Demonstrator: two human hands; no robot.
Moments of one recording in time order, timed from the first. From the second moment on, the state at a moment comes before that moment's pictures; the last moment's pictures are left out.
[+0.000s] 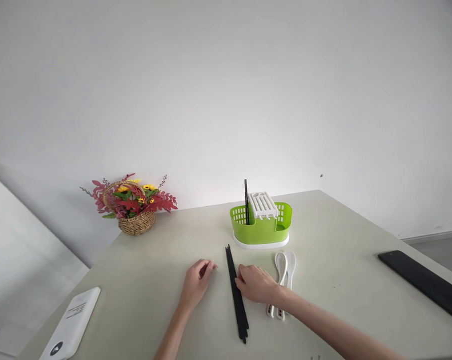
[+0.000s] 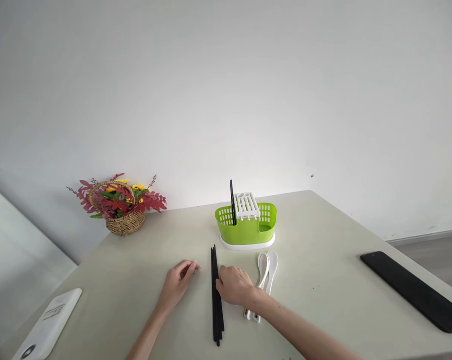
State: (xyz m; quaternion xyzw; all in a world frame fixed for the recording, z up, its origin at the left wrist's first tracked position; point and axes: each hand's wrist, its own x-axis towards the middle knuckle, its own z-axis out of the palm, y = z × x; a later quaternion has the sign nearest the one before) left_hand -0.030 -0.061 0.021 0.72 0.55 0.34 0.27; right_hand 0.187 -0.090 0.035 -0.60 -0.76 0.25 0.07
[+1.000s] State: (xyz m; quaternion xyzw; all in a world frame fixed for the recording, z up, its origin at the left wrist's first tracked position) left_hand -0.027 -0.062 0.022 0.73 0.54 0.33 0.26; right_hand 0.183 -0.090 0.034 -0.64 -0.71 0.28 0.08
